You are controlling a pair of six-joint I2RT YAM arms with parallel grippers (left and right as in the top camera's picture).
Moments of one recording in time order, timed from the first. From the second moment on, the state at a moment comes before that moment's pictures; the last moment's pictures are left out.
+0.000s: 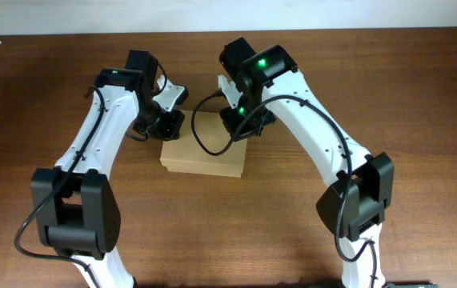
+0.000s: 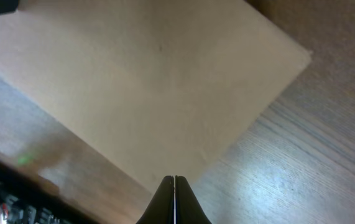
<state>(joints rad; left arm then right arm) -0.14 1.94 1.61 -1.14 0.31 0.21 0.54 2.15 2.13 -1.47 -0.22 0.07</state>
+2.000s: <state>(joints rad) 0.18 1.90 2.06 -1.10 0.07 0.15 0.01 2.15 2.51 -1.62 -0.03 0.18</state>
